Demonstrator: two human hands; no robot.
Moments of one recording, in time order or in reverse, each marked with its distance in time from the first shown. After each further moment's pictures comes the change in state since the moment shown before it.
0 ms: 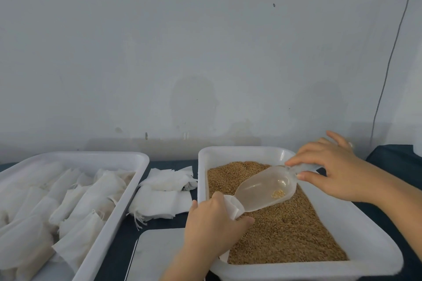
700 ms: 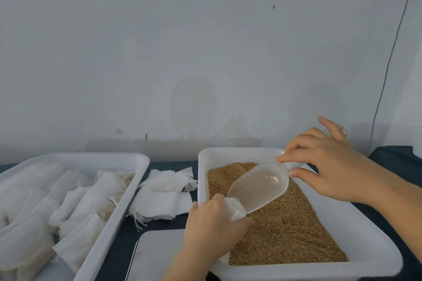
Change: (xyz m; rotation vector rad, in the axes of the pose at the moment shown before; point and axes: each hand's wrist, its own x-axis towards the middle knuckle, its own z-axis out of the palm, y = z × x) left_hand -0.002 0.002 -0.001 -0.004 -0.002 0.008; right_hand 0.004 -0.013 -0.010 -0.111 0.166 -0.144
